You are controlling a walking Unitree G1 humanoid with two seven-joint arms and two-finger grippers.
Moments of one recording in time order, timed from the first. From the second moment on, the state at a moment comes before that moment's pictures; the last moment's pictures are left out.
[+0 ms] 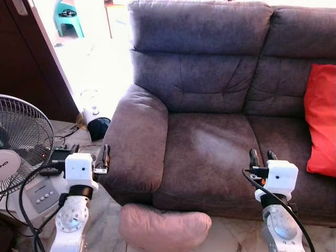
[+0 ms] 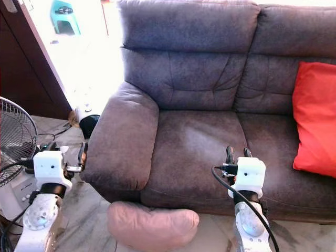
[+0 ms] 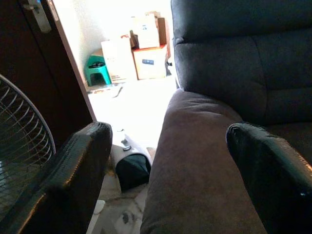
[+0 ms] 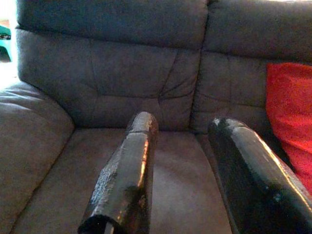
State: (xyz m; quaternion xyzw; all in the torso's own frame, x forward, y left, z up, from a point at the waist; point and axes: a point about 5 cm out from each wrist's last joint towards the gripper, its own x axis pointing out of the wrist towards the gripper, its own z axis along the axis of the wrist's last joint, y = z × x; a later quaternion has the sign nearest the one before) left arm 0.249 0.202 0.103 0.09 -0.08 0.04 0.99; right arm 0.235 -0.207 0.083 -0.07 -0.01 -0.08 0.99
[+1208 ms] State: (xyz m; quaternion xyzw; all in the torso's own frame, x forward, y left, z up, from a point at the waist) left arm 0.258 0.200 0.108 0.09 -0.07 0.03 0.99; right arm 0.246 -0.210 0.097 -0.08 -0.01 -0.08 0.99
